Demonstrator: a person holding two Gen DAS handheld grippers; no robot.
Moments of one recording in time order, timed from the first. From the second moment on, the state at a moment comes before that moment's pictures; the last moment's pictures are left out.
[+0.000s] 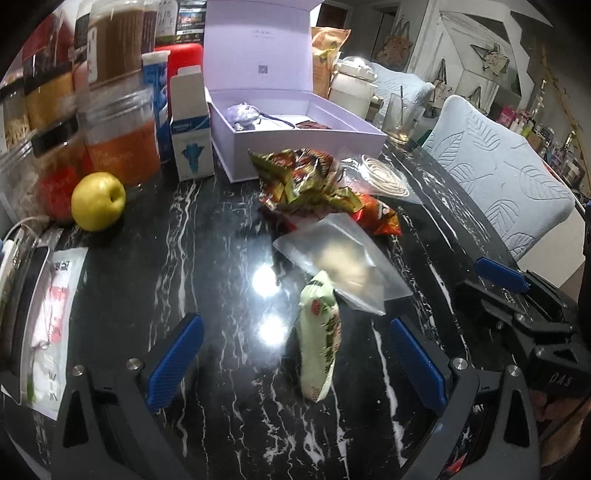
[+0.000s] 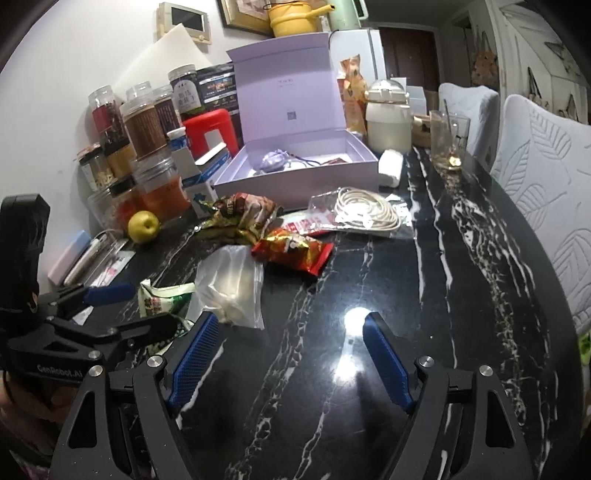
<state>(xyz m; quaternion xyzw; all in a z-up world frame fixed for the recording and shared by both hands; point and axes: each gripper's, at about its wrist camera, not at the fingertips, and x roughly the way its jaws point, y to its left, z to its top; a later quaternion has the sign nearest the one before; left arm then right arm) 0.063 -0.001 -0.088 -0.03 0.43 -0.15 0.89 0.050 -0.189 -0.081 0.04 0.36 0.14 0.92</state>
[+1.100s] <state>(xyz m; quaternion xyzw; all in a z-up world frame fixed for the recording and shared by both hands) 0.078 0.038 -0.087 -0.06 0.41 -0.16 0.90 0.104 -0.137 -0.092 0.03 0.41 0.19 0.89</state>
